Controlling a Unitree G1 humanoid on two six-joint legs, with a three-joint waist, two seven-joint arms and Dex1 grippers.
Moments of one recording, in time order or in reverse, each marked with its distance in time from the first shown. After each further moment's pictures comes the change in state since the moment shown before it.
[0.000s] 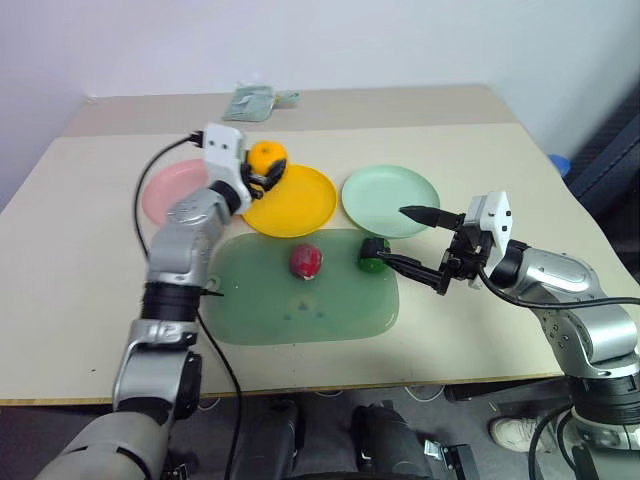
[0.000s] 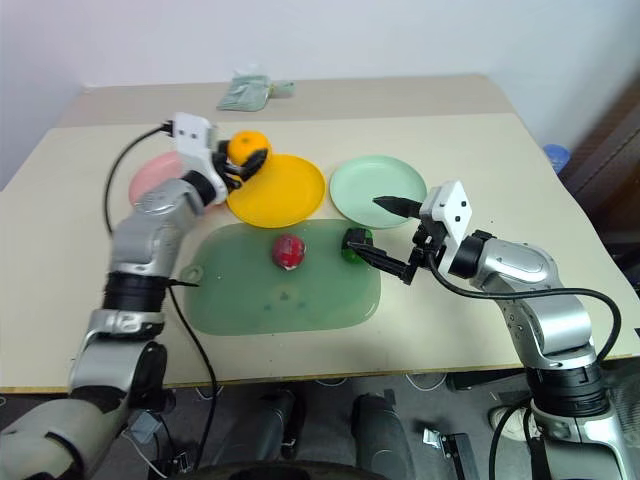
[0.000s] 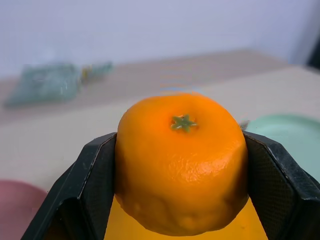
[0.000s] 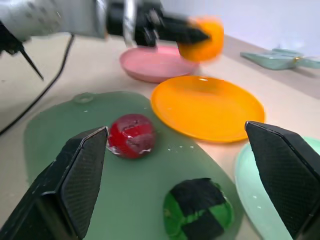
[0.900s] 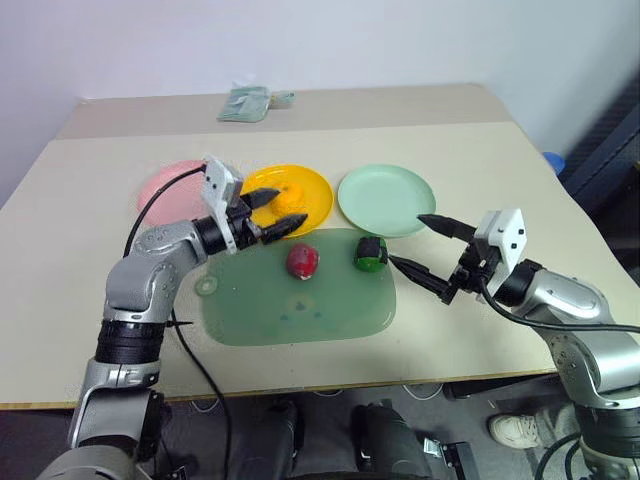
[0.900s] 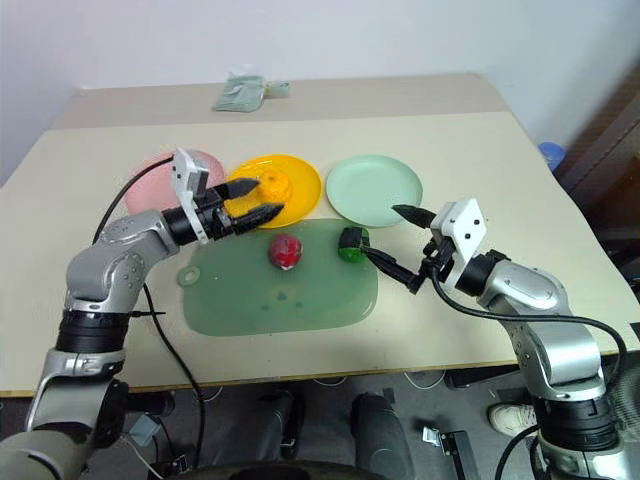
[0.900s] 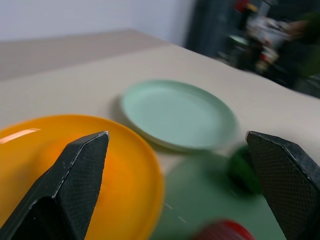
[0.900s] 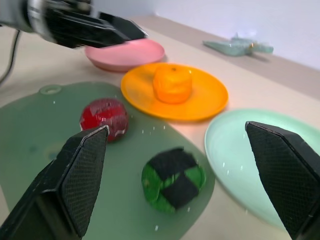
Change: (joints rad) left arm 0.275 0.241 -0.017 -0.458 -0.272 0.185 -0.536; right arm 0.152 0.008 -0.055 -0.103 -0.017 -0.006 -0.124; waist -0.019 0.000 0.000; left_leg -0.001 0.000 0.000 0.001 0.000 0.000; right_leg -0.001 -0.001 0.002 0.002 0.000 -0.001
